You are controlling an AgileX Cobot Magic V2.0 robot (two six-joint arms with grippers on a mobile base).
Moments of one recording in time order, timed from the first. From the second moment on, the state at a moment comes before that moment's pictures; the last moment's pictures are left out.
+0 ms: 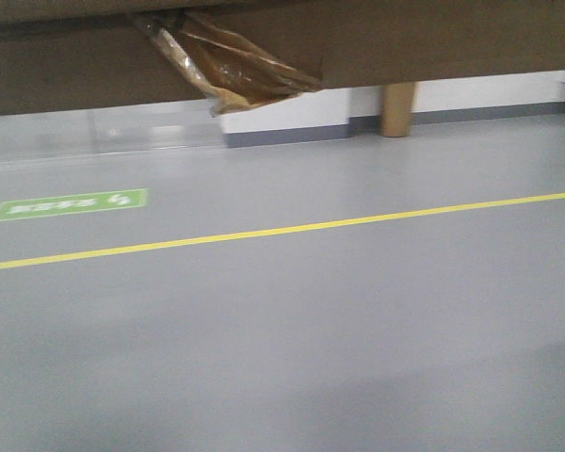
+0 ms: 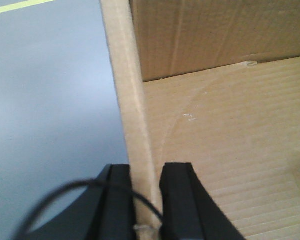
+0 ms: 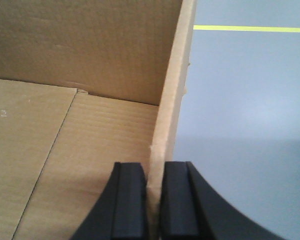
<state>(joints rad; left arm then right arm) -0.46 1.47 -1.85 0.30 1.22 -0.38 0.48 1.34 -1.78 -0.12 1.11 0.12</state>
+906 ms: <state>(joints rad) -0.46 1.47 -1.85 0.40 1.20 -0.38 0.48 1.34 -1.78 -0.11 1.09 0.13</state>
